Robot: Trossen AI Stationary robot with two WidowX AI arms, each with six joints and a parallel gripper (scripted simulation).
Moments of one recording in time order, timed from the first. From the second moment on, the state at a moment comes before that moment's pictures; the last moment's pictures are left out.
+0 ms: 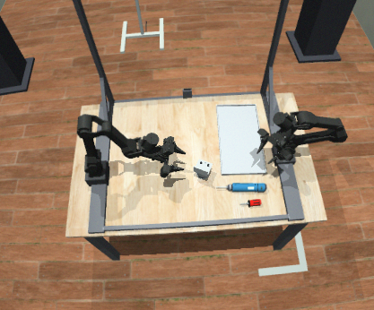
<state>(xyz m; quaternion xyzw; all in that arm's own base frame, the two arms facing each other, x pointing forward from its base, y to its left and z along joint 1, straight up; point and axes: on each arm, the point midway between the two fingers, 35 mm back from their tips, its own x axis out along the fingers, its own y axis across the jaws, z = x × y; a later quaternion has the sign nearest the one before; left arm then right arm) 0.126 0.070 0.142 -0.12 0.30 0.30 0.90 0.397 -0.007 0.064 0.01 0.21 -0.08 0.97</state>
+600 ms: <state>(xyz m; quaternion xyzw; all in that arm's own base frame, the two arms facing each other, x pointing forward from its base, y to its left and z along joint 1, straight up) 0.143 0.079 0.125 -0.26 0.28 0.42 0.82 0.413 0.018 0.023 0.03 0.16 -0.19 0.97</state>
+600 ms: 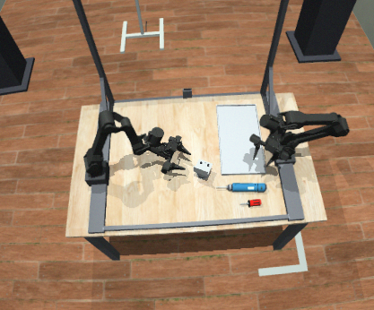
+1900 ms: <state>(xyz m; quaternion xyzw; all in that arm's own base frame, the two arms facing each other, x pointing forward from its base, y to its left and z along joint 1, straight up) 0.192 0.136 0.075 -0.65 0.10 0.69 0.29 0.425 0.035 -0.011 0.04 0.13 -0.27 0.95</state>
